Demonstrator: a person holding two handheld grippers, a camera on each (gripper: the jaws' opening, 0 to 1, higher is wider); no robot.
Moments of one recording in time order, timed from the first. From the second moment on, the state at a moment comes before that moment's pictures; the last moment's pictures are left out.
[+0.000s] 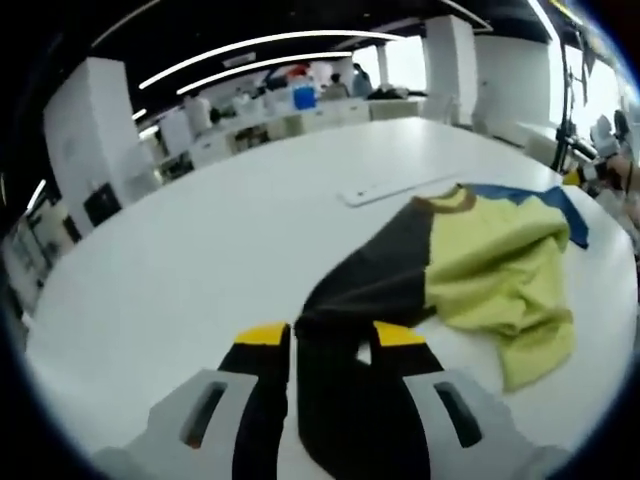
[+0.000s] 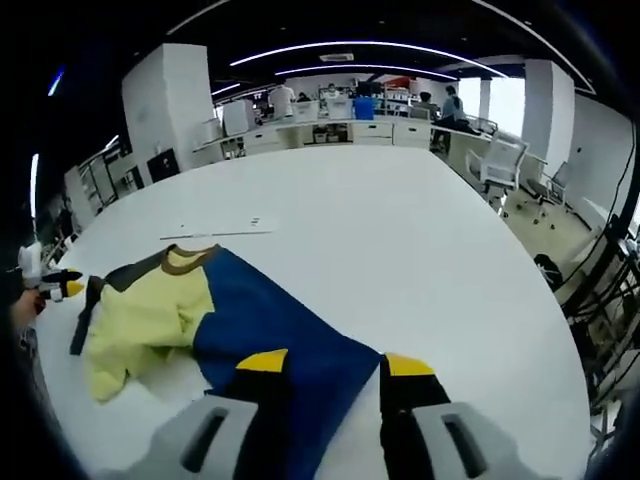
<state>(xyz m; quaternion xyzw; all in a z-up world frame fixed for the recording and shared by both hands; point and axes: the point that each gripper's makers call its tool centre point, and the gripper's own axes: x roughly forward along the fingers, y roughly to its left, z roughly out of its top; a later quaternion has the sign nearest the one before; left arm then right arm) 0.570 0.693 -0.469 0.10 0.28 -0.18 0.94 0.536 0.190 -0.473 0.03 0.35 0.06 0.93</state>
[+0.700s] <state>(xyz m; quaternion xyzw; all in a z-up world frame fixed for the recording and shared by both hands) 0.510 0.636 -0.468 0.09 0.25 -0.28 0.92 0.498 0.302 -0.464 0.04 0.34 0.22 0.91</state>
